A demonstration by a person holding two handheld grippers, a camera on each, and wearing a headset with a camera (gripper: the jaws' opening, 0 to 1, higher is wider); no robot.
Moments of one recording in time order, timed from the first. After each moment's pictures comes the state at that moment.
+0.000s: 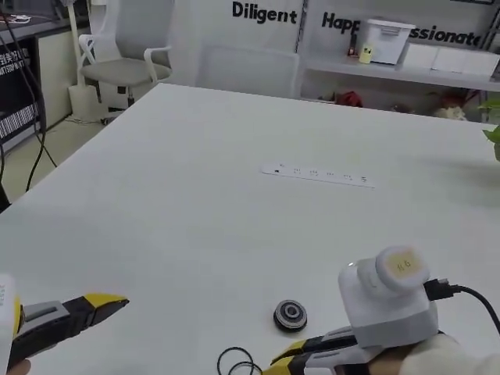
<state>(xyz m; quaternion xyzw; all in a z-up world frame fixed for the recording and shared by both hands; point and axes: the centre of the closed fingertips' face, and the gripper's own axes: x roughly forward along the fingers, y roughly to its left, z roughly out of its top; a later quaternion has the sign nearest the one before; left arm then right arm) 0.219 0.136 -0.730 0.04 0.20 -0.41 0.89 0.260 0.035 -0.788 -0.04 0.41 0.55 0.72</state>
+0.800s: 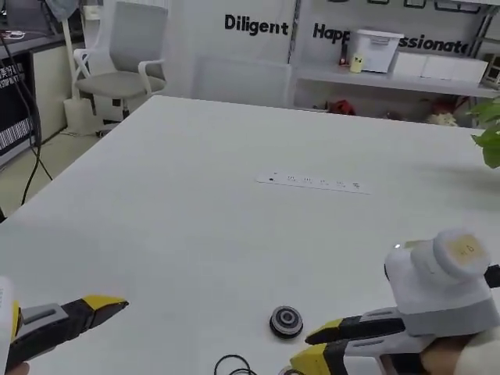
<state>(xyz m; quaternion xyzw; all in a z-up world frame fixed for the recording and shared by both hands) 0.219 0.136 -0.720 0.05 0.19 -0.42 0.89 0.271 0.000 -0.741 -0.05 0.36 0.54 0.76</state>
